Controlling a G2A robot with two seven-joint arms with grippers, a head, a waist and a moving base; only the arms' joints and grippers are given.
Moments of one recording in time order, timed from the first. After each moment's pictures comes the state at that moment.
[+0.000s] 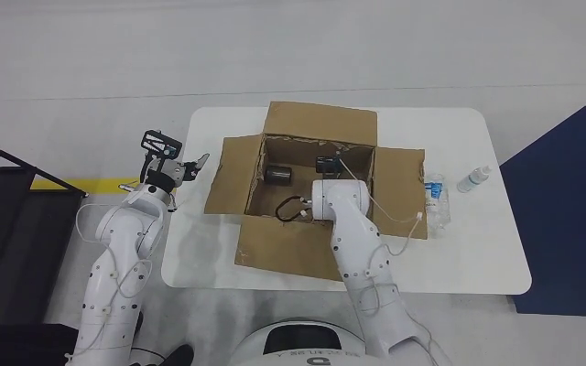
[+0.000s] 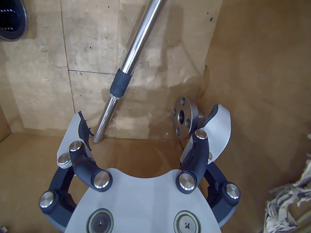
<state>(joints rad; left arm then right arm) 1.50 -1.24 -1.58 -1.71 1.61 -0.26 -0.17 -1.23 -1.81 1.27 -1.49 -1.92 0.31 1.51</state>
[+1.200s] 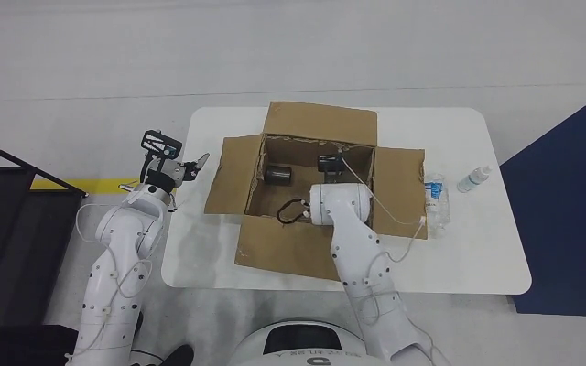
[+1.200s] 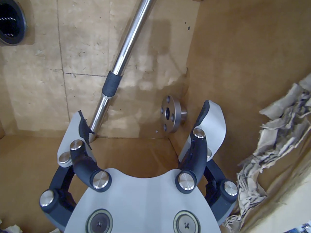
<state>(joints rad) 1.50 -1.24 -1.58 -1.71 1.61 -0.26 -0.17 -1.27 -1.80 1.24 -1.55 -2.02 0.31 1.51</state>
